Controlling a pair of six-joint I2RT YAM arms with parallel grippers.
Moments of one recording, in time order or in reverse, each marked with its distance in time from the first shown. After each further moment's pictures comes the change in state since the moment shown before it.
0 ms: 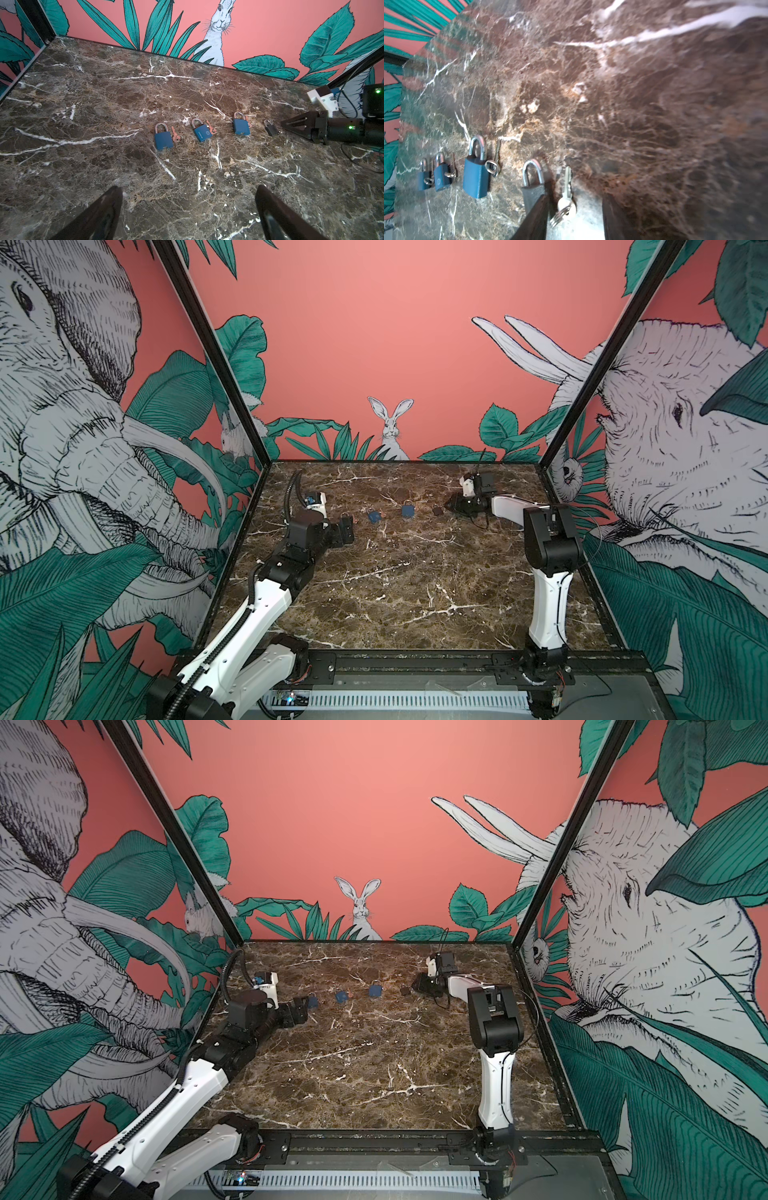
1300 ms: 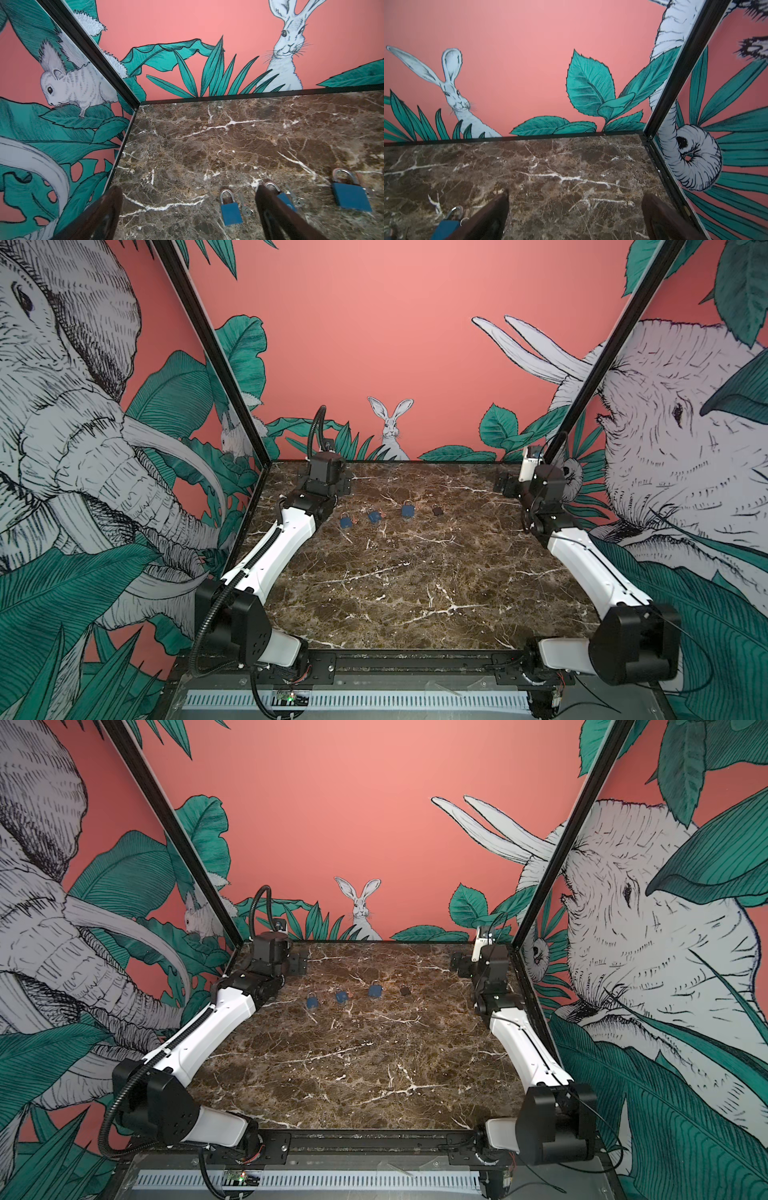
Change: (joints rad) left arm 0.026 0.510 0.545 -0.055 -0.365 0.351; right arm -0.075 -0.847 -0.488 0.270 0.496 -0.337
